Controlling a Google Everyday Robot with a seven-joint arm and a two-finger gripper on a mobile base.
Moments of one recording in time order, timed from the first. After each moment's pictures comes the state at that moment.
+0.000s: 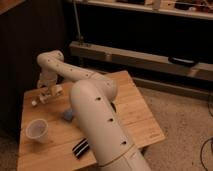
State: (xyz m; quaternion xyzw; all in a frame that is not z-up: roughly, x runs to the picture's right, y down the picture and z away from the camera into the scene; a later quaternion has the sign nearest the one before) arm -0.372 0.004 0.906 -0.19 -0.34 -0.44 0.81
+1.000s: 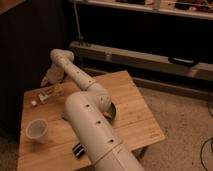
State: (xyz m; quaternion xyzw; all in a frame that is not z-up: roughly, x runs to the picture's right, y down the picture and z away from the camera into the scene) arm -0.367 -0.007 0.922 -0.24 -0.42 -0.34 0.81
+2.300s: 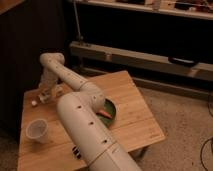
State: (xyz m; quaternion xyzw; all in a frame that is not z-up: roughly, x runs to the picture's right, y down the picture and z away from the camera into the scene) arm -0.382 0.030 0.931 -0.27 -0.38 -0.41 0.79
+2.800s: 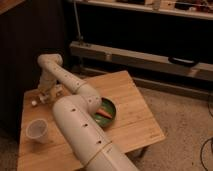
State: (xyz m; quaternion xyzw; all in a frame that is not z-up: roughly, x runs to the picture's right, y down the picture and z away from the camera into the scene) arm -0.387 0.035 0.939 -0.28 -0.37 -0.42 0.78
